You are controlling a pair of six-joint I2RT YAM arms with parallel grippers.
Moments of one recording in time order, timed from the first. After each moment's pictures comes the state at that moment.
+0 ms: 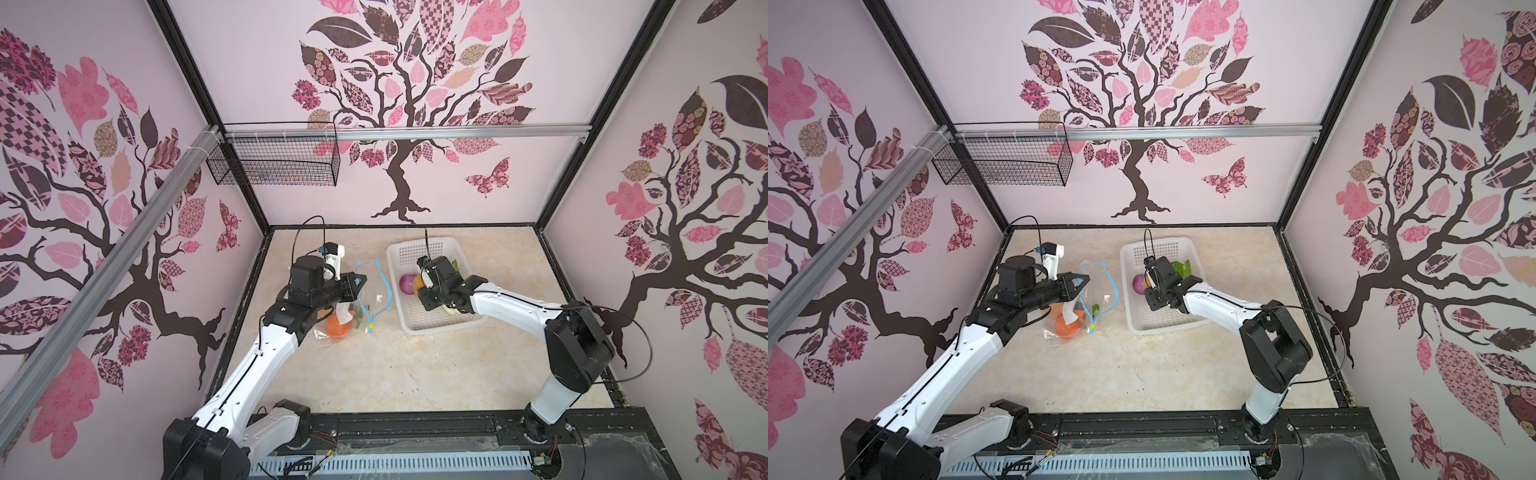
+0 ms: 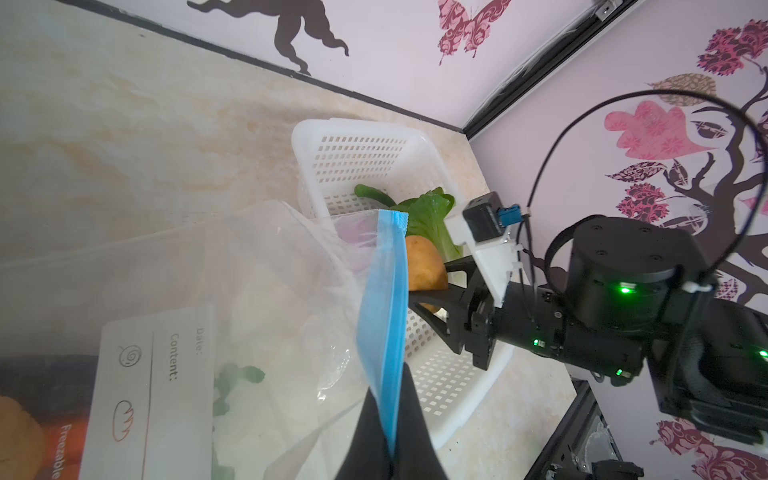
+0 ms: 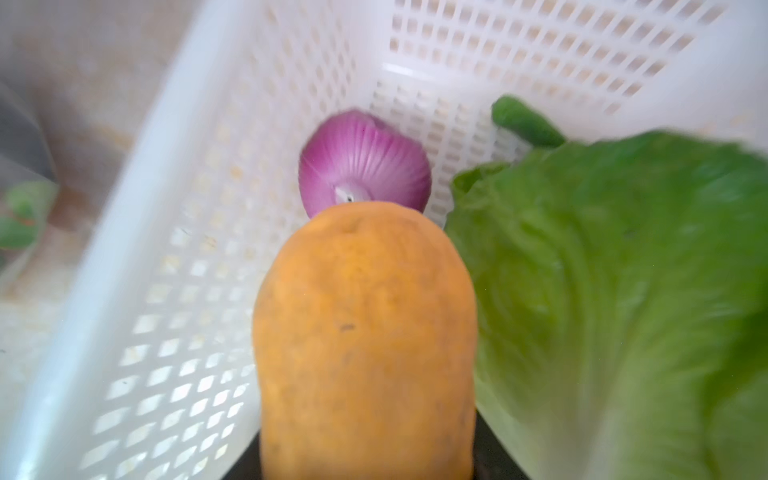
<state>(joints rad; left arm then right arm) -0.29 1.07 0.91 -0.30 0.40 -0.49 0.65 1.67 1.17 -0.36 0.11 0.15</state>
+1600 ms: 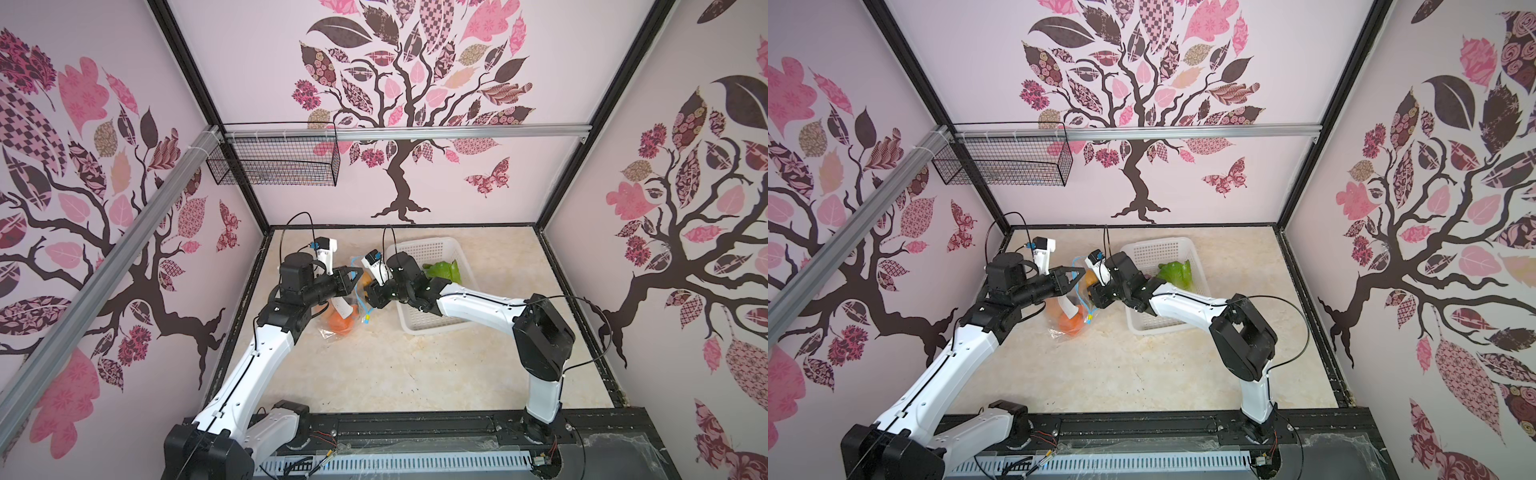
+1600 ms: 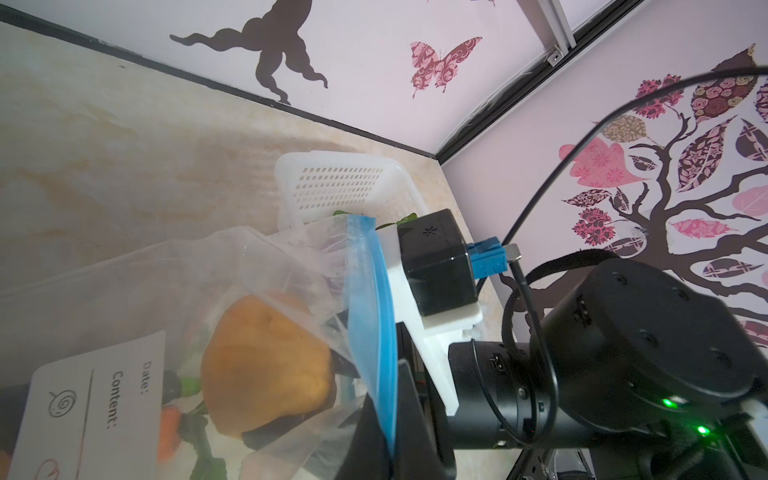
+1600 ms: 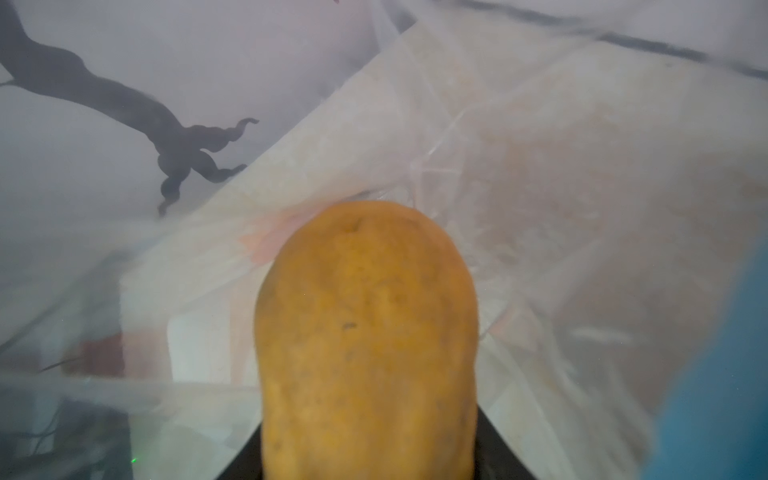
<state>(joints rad) -0.23 1.08 0.91 -0.23 0.51 -0.53 0.84 1.90 1.42 -0.05 -0.22 0.21</state>
